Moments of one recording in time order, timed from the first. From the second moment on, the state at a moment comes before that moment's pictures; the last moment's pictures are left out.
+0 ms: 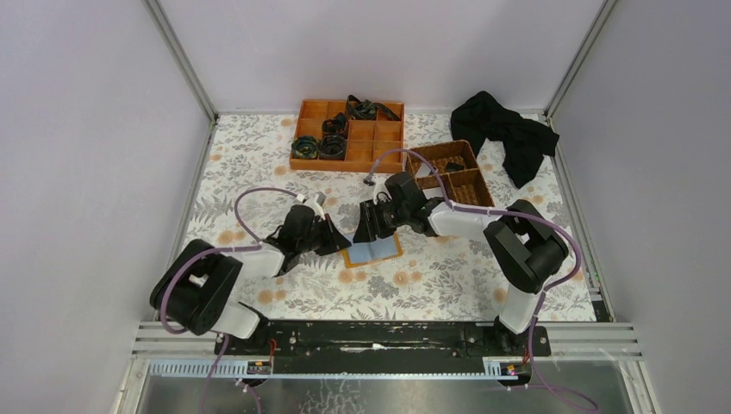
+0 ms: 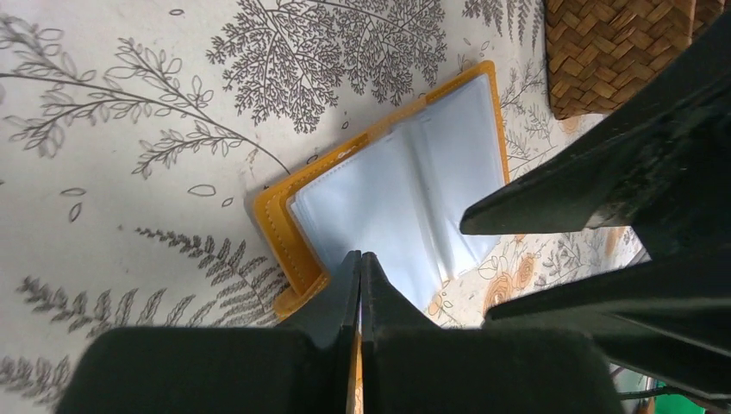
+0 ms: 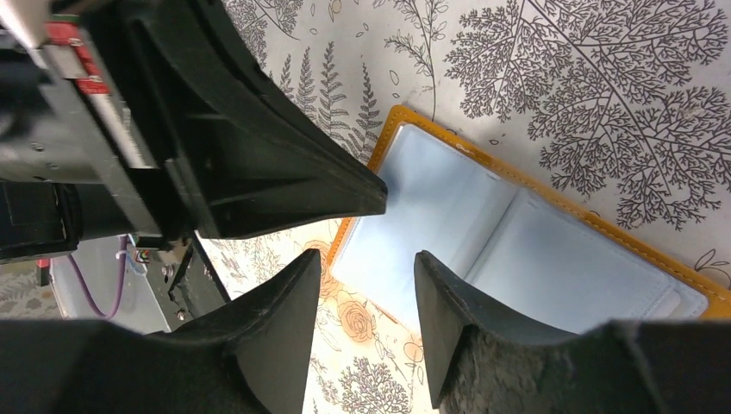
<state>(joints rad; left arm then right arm) -0.47 1.48 0.41 0.43 0.33 -0.75 0.72 1.79 1.00 0.04 -0.52 0.44</state>
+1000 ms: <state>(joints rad) -0.48 1.51 0.41 0.44 0.31 -0.73 0.62 1.72 0.90 -0.10 -0.38 0.38</state>
